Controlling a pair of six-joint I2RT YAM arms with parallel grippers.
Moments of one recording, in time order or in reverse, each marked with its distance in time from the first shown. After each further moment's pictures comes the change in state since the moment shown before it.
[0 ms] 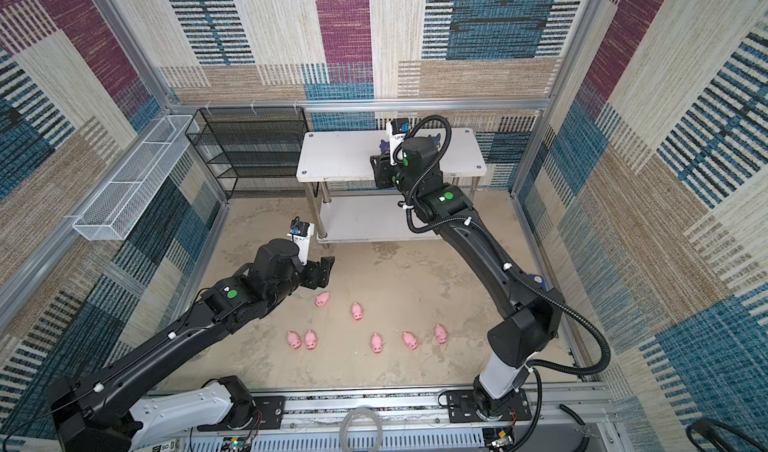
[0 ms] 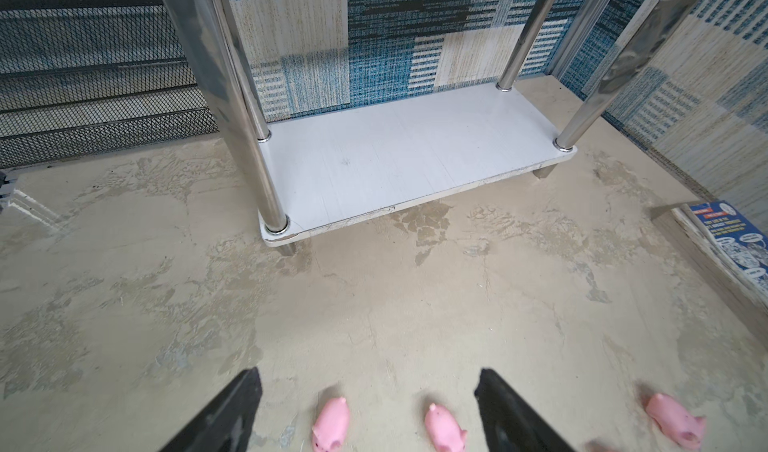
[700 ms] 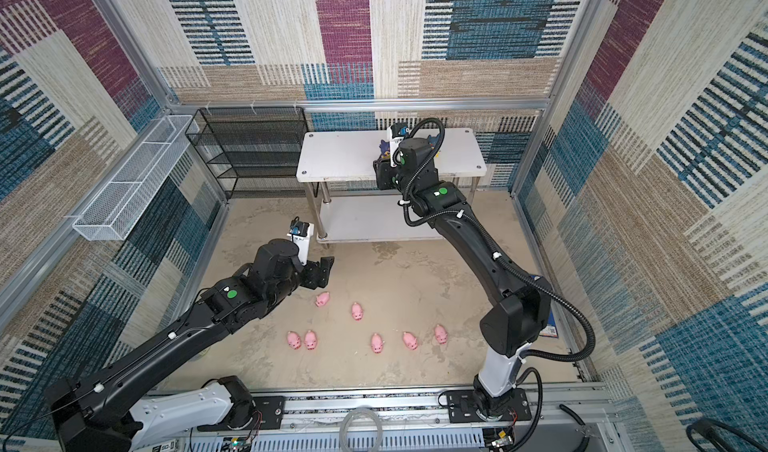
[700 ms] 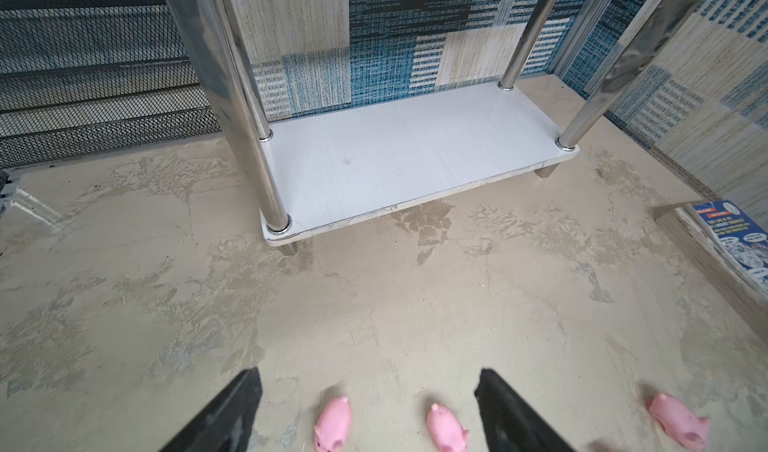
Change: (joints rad) left arm 0.010 0.006 -0.002 0.000 0.000 0.003; right arm -0.024 0.075 0.037 -0.034 0.000 0.002
